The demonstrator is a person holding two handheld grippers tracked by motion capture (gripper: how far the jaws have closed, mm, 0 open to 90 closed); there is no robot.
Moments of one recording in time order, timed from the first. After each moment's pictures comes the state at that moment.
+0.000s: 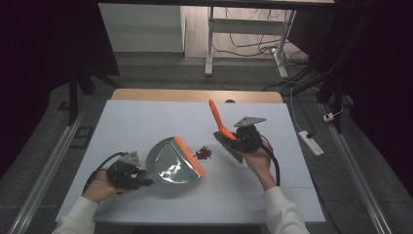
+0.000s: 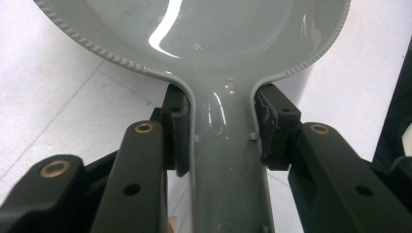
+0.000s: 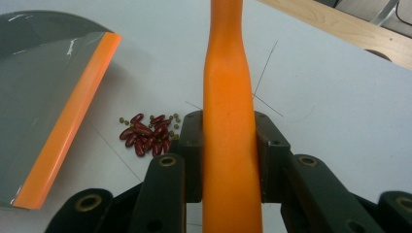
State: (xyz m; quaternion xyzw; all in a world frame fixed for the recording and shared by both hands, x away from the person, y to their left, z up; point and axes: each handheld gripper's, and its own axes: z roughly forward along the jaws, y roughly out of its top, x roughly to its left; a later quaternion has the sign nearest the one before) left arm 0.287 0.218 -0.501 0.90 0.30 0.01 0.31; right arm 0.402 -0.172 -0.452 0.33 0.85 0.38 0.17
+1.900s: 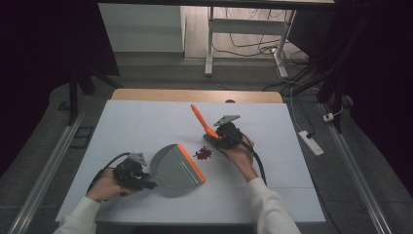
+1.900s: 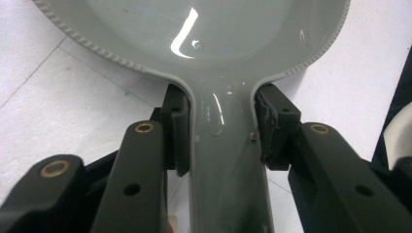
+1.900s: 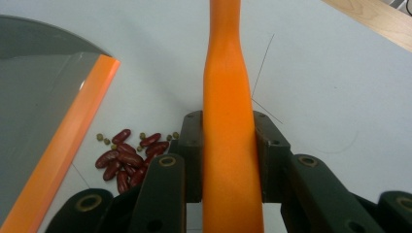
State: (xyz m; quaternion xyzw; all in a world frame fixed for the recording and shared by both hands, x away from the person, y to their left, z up) left arm 0.300 0.208 -0.515 0.91 0.30 -0.04 0.28; right arm 0.429 -0.119 -0.482 0.30 0.88 0.33 0.18
